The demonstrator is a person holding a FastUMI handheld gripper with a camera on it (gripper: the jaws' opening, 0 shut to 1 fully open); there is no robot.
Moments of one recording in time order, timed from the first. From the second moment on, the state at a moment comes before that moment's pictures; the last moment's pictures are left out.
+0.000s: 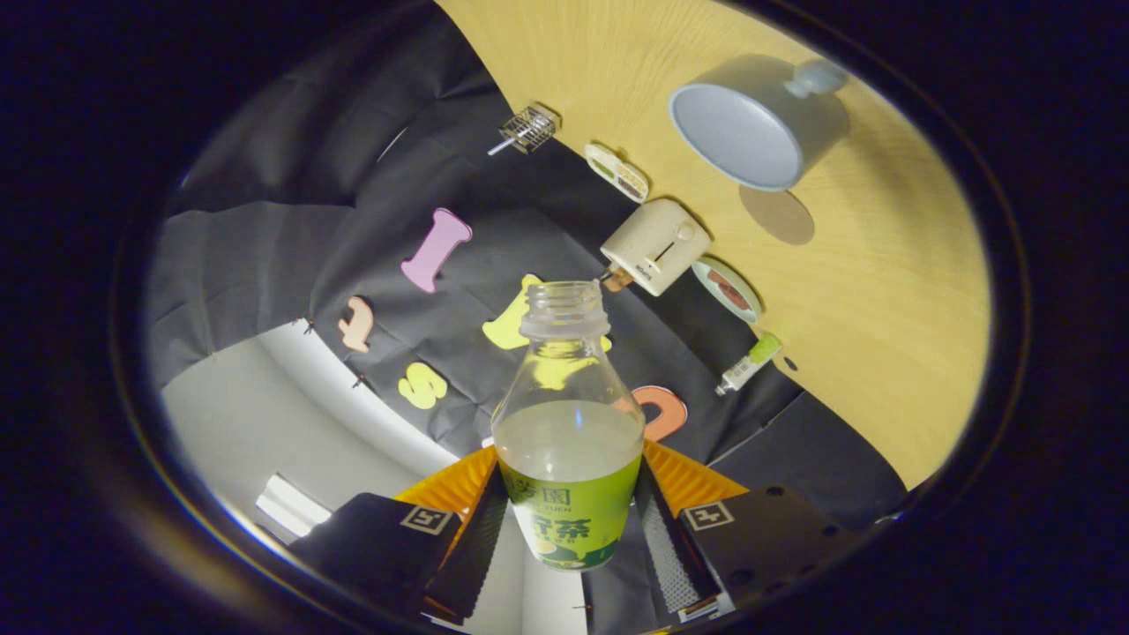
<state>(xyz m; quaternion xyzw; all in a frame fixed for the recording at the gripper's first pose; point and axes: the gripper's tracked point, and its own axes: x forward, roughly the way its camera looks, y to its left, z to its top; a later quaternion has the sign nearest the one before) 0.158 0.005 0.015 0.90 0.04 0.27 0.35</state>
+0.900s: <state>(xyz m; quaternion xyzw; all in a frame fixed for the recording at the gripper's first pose) 0.160 0.007 0.008 0.89 0.06 0.25 0.38</state>
